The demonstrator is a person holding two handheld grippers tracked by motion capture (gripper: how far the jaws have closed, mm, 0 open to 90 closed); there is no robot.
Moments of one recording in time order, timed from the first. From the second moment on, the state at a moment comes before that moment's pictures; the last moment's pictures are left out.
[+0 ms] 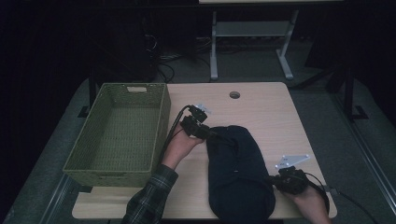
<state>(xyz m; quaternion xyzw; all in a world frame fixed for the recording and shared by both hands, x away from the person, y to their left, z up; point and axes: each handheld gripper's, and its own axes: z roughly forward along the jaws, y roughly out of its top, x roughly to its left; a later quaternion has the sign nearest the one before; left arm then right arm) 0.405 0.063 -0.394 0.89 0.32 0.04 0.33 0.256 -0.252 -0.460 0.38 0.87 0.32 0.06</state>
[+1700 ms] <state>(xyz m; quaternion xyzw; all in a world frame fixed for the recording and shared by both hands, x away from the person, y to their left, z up) 0.371 0.085 -0.388 0.88 0.32 0.06 0.36 0.285 -0.232 -0.424 0.35 0.86 0.37 0.09</state>
